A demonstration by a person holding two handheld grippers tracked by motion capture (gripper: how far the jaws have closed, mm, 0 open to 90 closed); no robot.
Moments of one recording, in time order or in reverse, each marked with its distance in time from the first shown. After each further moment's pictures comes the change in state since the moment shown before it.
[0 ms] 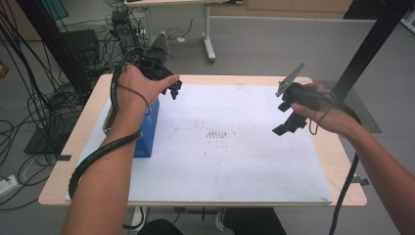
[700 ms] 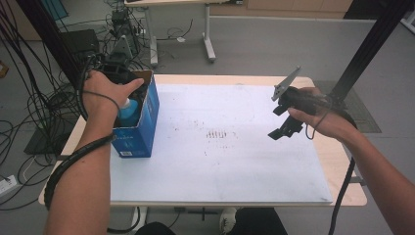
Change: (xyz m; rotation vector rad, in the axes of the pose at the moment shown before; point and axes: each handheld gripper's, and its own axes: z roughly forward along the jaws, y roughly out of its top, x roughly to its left) left arm 0.070 -0.028 -0.004 0.035 0.079 -0.181; right arm 0.011 0.002 0.007 -0.019 0.035 -0.020
